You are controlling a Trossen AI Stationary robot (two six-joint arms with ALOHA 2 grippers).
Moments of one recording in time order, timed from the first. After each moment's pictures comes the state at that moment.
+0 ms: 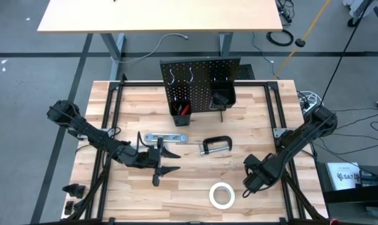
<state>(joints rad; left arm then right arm) -0.52 1.37 0.60 0.77 -0.44 -0.13 0.74 1.55 0.91 -1.03 -0.05 1.60</state>
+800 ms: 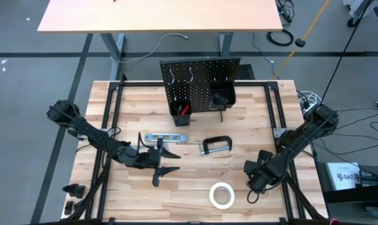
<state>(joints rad) -0.53 1.37 0.60 0.75 -0.44 -0.13 0.78 1.51 0.85 -0.97 0.00 1.13</state>
